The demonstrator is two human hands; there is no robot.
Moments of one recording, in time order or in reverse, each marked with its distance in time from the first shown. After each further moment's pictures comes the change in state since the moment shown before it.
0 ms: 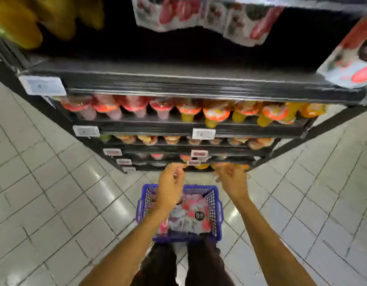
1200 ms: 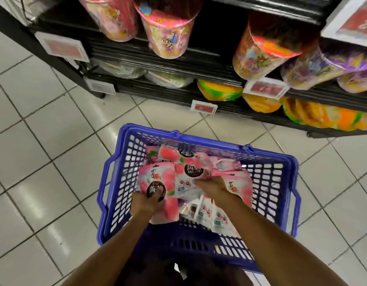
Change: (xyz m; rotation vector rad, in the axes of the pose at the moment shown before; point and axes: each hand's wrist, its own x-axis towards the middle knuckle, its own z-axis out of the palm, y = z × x) left_hand -0.031 -0.603 0.183 0.150 -0.044 -1.240; right_hand 0.139 0.513 0.348 -0.153 -0.409 0.847
